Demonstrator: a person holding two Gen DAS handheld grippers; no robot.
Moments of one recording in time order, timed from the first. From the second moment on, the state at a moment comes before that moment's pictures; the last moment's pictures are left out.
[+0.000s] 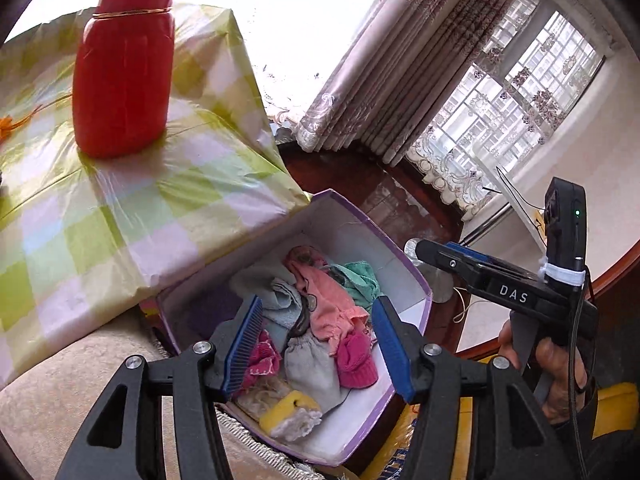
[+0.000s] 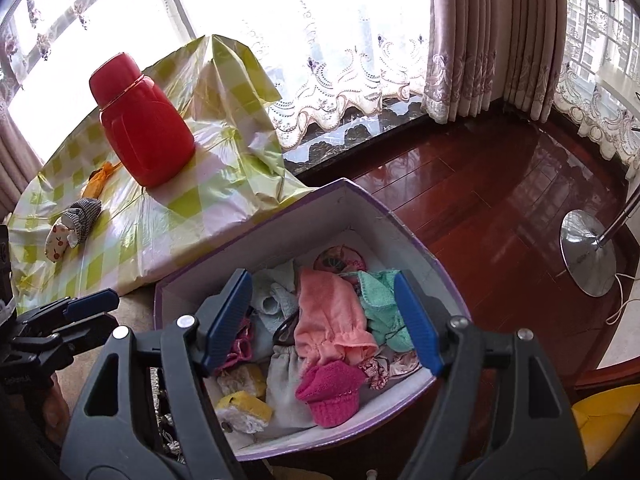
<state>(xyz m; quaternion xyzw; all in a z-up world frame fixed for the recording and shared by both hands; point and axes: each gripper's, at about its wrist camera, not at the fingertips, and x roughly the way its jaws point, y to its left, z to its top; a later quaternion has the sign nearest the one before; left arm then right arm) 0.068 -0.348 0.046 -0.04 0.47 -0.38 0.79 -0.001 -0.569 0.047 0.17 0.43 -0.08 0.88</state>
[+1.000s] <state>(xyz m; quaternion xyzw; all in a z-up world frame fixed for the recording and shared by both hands) 0.144 -0.038 0.059 -0.17 0.38 -0.05 0.91 0.124 -0.333 0.075 0.04 0.44 0.15 0.88</state>
